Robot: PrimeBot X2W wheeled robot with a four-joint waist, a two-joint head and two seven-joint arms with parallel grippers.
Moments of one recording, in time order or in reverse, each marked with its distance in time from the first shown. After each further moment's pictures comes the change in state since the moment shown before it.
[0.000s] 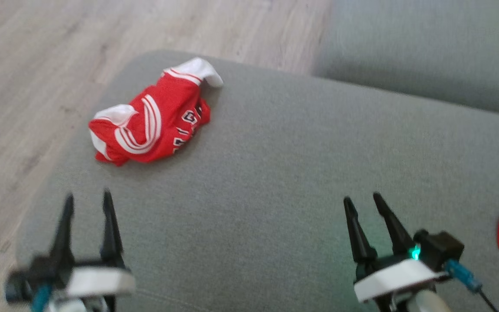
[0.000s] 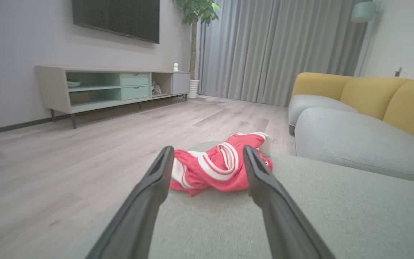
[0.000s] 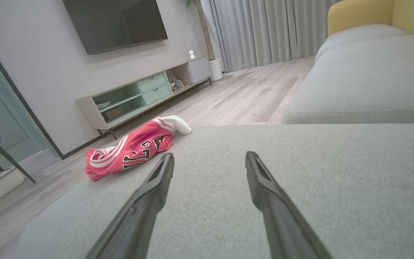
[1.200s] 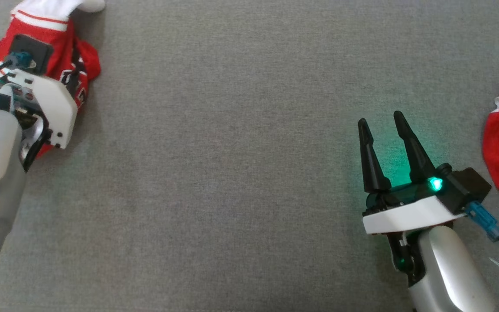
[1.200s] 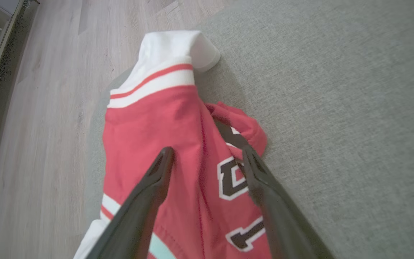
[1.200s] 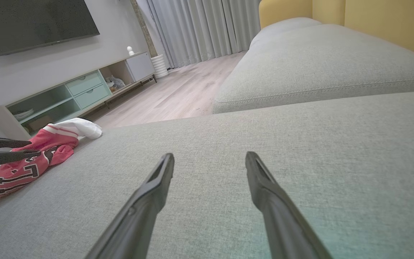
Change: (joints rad) left arm -0.968 0.399 -0.629 0.643 -0.182 -0.135 0.548; right arm -0.220 -0.004 -0.063 -0.079 -0.106 0.000 0.000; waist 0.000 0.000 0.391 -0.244
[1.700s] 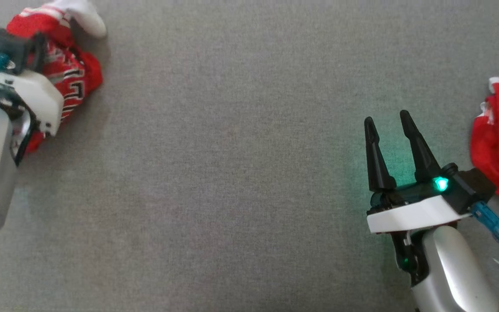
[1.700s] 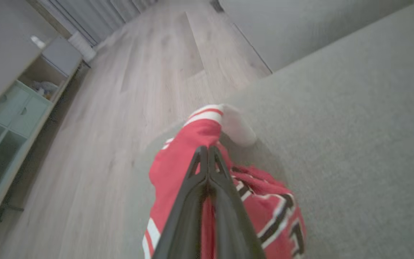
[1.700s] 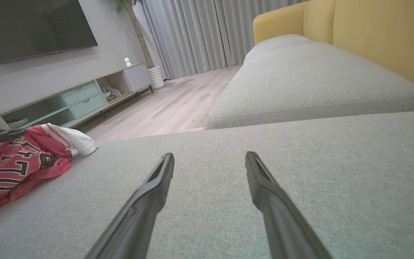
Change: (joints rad) left arm -0.051 -0.009 -0.003 0.110 0.029 0.053 -0.300; right arm 0.002 0.000 -0.019 -0.010 0.003 0.000 0.000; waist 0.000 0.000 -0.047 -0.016
